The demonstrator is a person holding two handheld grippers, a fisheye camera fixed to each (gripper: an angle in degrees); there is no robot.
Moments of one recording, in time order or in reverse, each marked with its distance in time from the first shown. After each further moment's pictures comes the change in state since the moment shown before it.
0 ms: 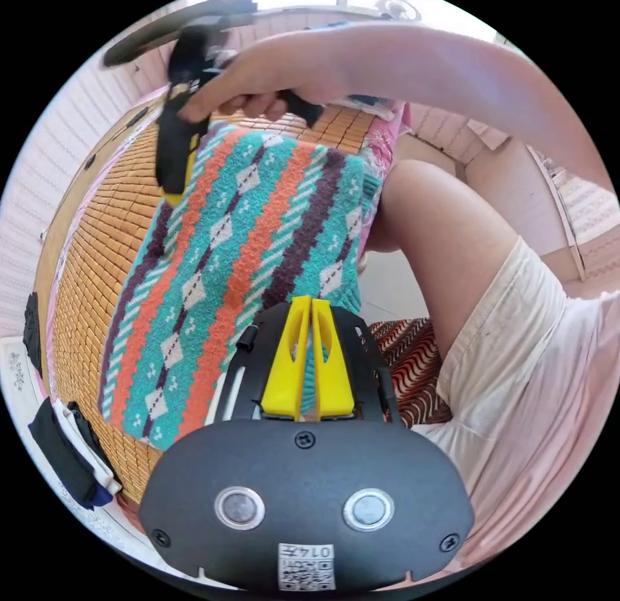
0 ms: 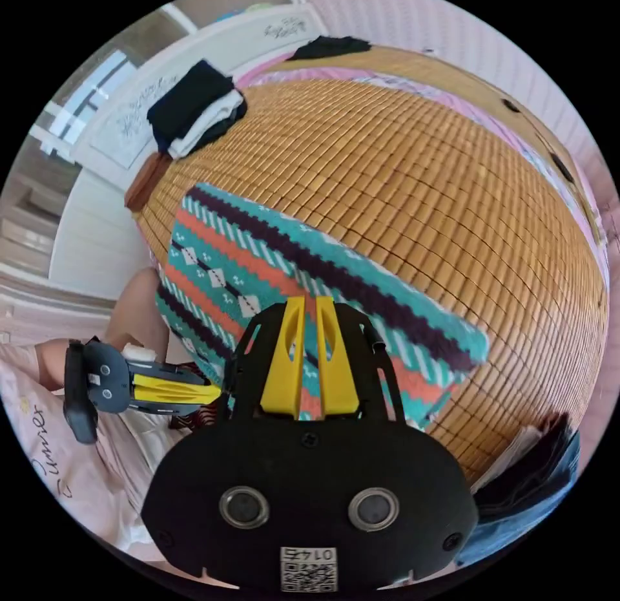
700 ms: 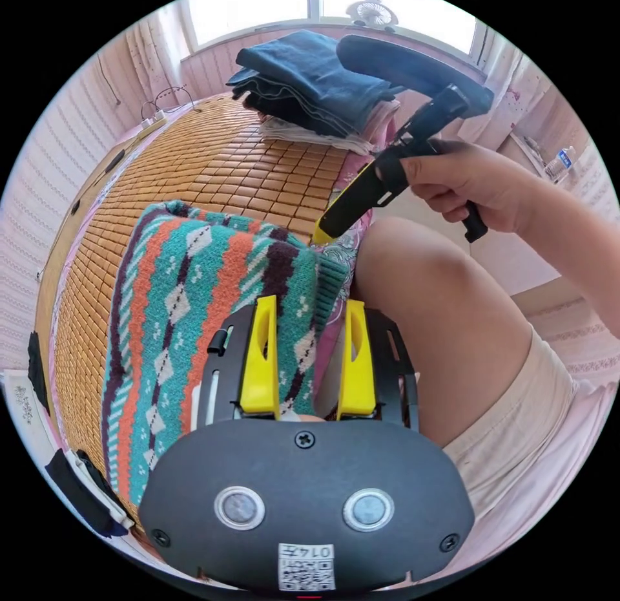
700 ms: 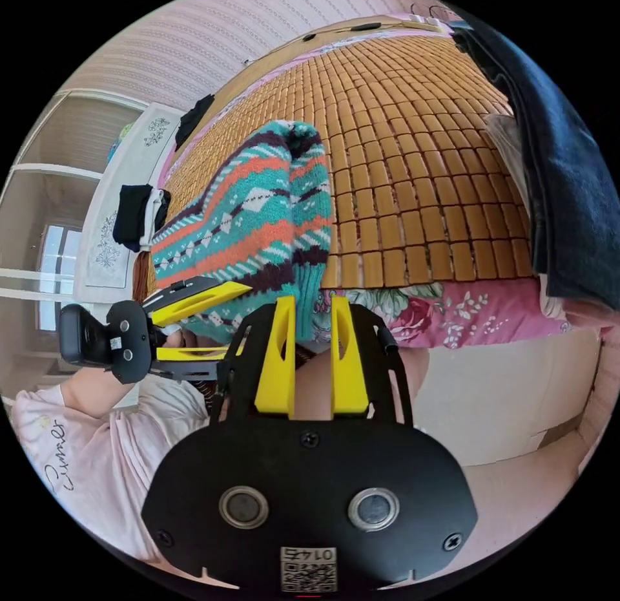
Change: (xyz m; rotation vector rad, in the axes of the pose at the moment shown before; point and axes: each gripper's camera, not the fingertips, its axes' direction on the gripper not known) left arm 0.091 -0.077 0.011 0.111 -0.016 0.056; right arm 0.152 0.327 -0.103 0.100 -0.180 0.601
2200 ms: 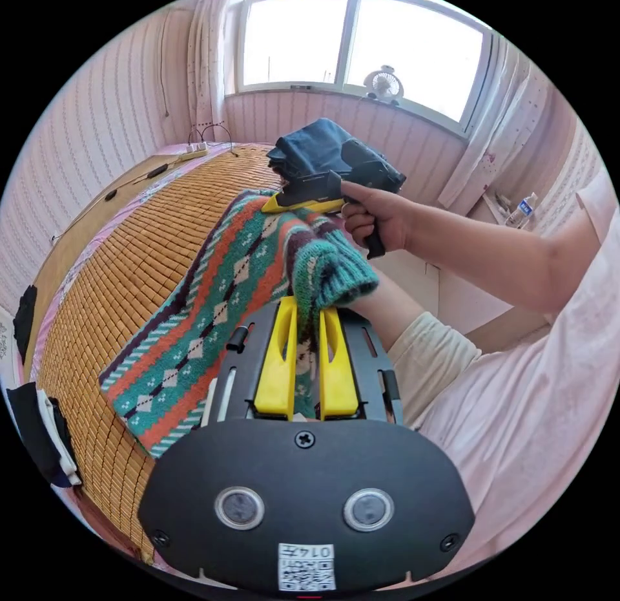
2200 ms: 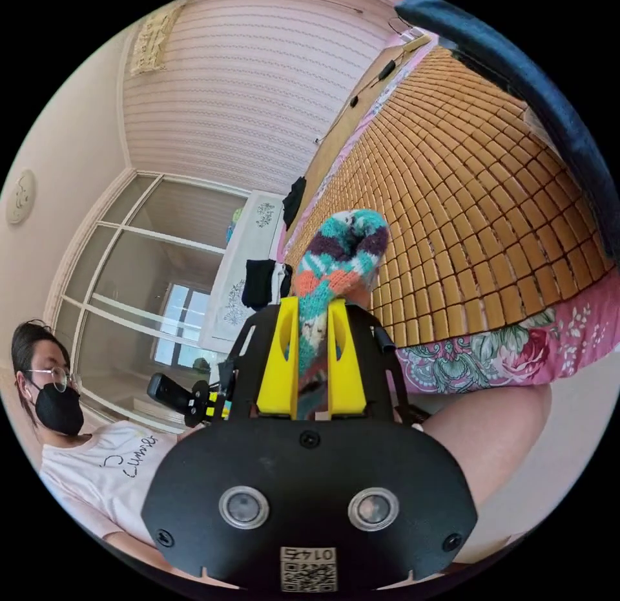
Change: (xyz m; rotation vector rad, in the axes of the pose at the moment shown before) left arm 0.022 0.177 -0.209 0.241 0.047 -0.146; right arm -0.054 0.041 -0.133 0.344 -0.614 0.018
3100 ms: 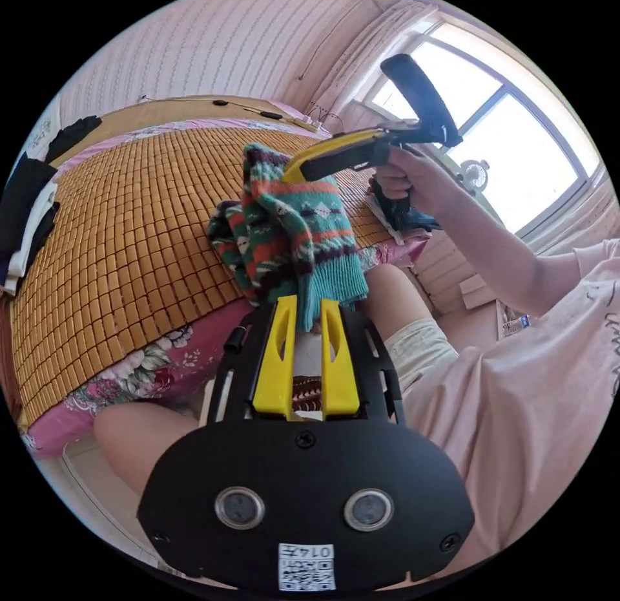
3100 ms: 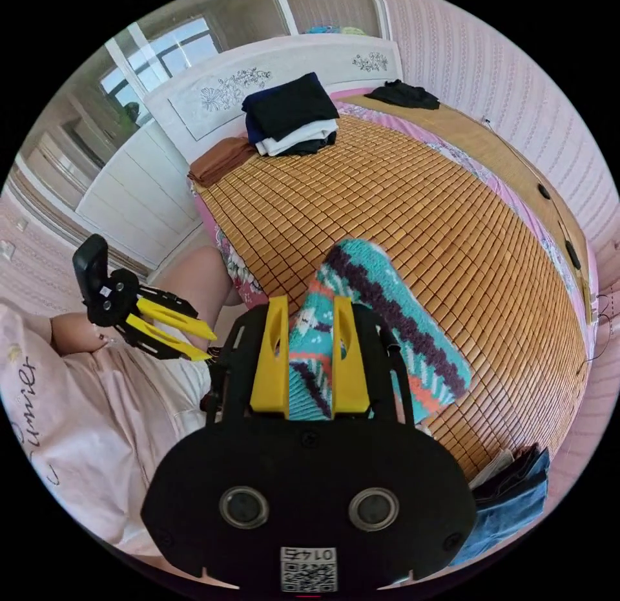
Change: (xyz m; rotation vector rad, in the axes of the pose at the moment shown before) left arm -0.152 0.140 -0.092 0.090 0.082 -0.562; right arm -0.289 0.037 0.381 -0.641 0.541 -0.905
